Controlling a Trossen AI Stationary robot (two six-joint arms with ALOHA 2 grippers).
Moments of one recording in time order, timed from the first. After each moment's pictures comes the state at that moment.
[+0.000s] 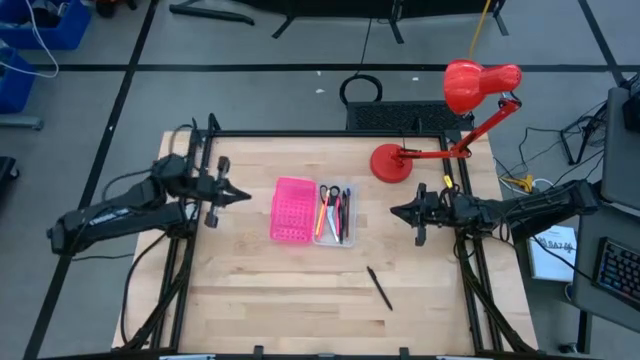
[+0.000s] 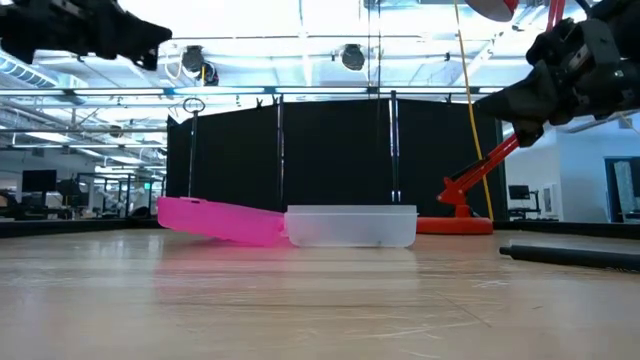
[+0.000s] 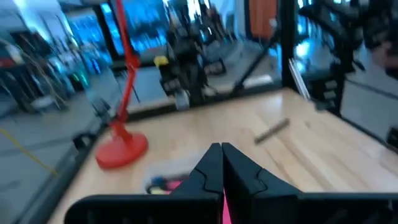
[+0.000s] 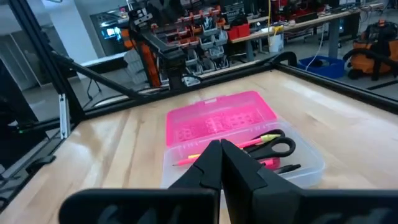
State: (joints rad) left arm 0.43 0.45 0.40 -0.08 0.57 0.25; right arm 0.12 0.48 0.02 0.40 0.26 0.25
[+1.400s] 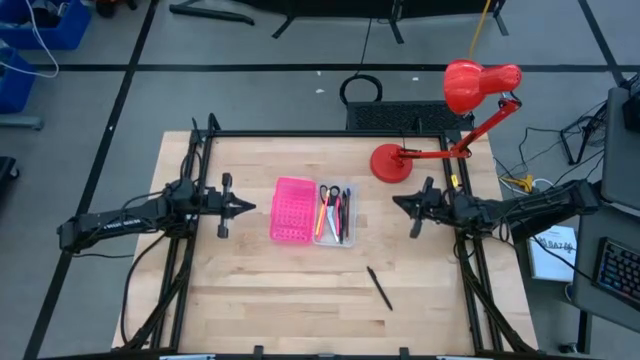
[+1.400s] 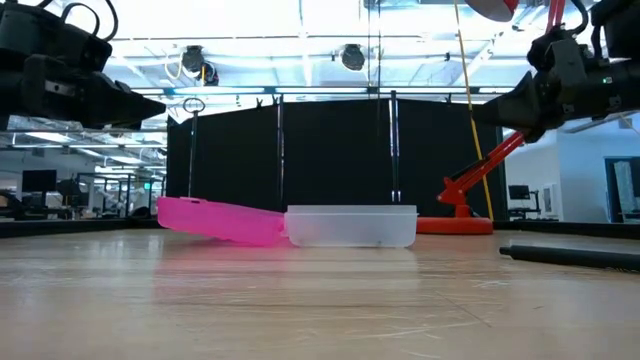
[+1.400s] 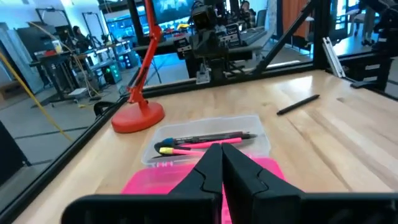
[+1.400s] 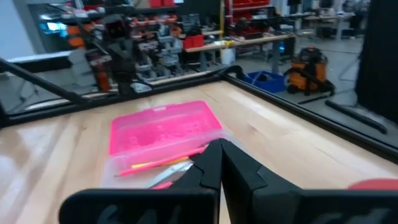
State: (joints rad) left arm 0.30 0.21 0.01 0.13 0.31 0.20; right arm 0.12 0.49 0.02 0.41 0.46 0.15
